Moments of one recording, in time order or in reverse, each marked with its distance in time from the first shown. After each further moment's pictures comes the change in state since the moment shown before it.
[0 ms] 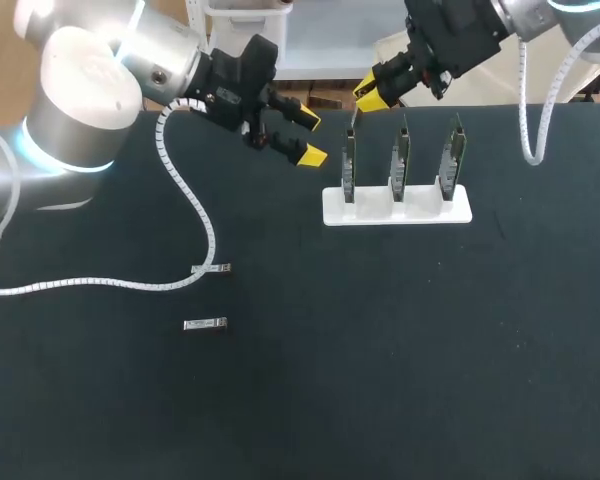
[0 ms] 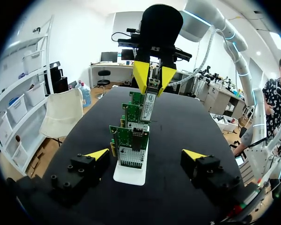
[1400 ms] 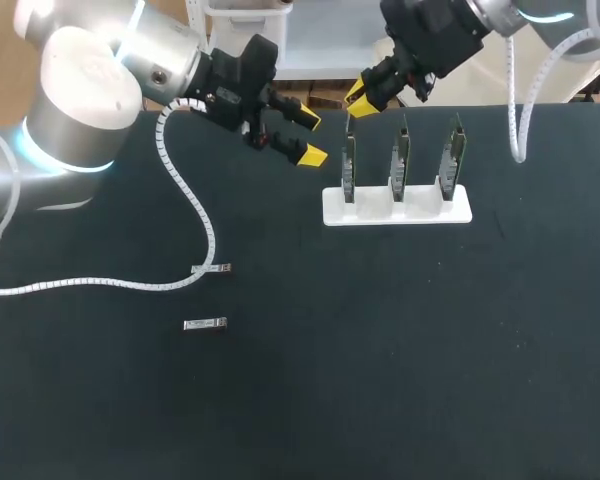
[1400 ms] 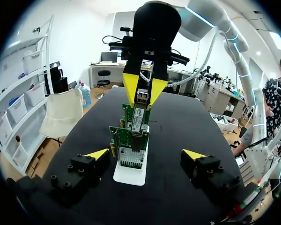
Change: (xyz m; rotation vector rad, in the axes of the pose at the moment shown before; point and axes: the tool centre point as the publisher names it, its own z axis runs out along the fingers) left arm 0.000 0.000 0.000 0.000 0.000 0.000; right arm 0.009 -0.011 0.015 0.002 0.104 -0.005
